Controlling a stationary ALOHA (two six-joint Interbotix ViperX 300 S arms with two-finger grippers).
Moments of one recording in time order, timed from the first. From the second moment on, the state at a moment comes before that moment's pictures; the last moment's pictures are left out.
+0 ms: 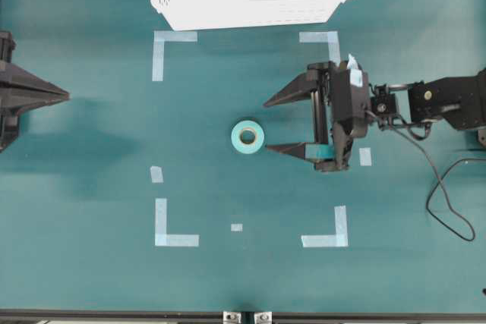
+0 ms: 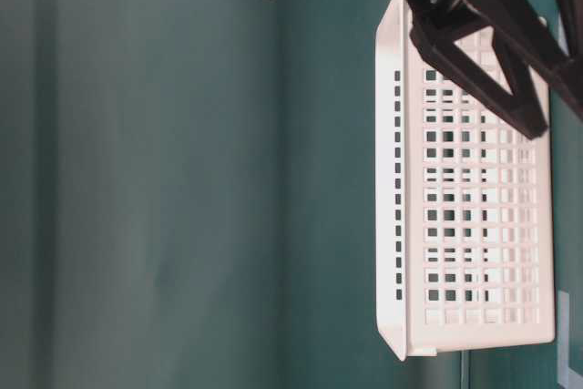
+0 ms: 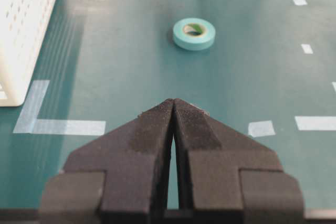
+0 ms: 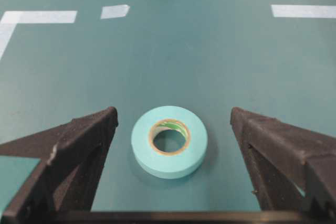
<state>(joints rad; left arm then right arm) 0.00 -1.42 1.56 -0.03 0.05 0.01 0.06 0.12 0.92 0.00 -0.73 0.21</state>
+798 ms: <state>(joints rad) 0.00 -1.42 1.56 -0.03 0.05 0.01 0.07 0.26 0.85 0.02 -0.73 0.24</state>
